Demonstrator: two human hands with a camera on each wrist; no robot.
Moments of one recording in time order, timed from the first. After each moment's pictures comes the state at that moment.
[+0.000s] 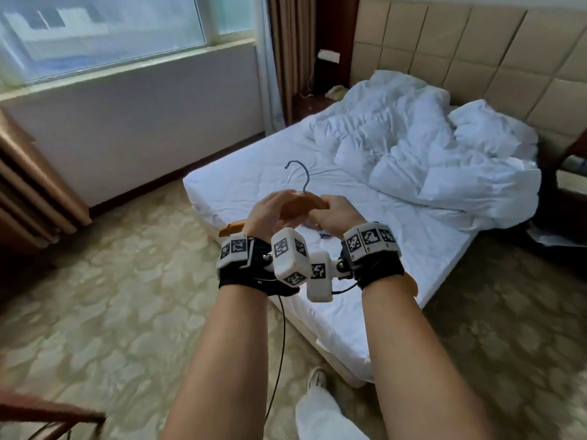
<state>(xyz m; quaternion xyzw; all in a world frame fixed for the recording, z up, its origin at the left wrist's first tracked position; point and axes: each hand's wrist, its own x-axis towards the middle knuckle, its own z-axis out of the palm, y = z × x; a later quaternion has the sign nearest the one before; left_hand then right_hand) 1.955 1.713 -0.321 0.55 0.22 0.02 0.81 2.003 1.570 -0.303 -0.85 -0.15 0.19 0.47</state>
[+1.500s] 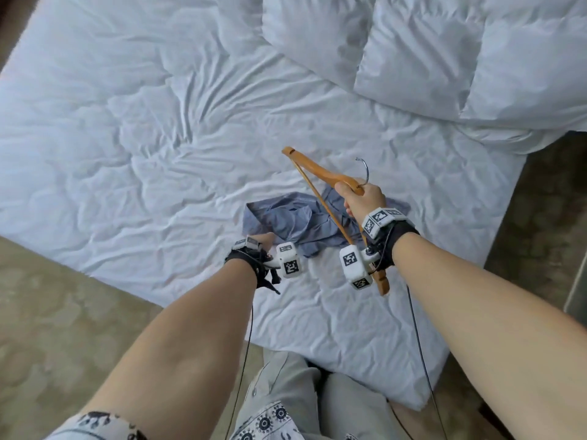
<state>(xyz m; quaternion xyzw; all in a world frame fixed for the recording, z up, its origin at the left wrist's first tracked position) 2.498 1.873 -0.741 0.68 0.37 -0.50 0.39 2.551 1.641 -0.689 -0.82 0.26 0.21 0.46</state>
